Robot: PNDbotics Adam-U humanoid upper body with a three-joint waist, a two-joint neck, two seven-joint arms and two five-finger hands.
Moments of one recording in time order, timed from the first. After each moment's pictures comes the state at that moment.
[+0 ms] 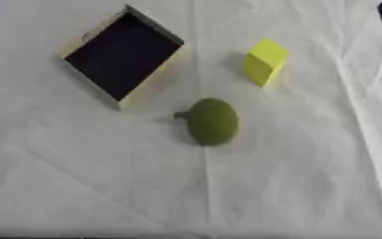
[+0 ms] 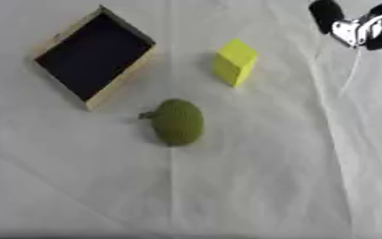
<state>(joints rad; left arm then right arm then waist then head) -0.41 0.33 0.27 -1.98 0.67 -0.24 -0.66 -0.59 -1.05 0.06 -1.84 -0.04 -0.69 0.42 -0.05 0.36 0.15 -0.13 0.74</state>
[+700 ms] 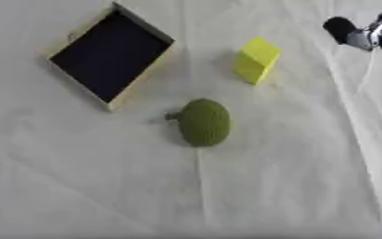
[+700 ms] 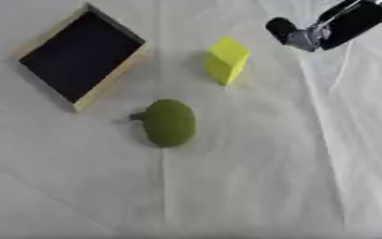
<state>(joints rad) -0.42 0.33 0.26 -1.98 0.66 -0.24 -0.67 -0.74 -1.07 0.21 -1.71 0.15 -0.74 0.42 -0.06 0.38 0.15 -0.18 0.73</state>
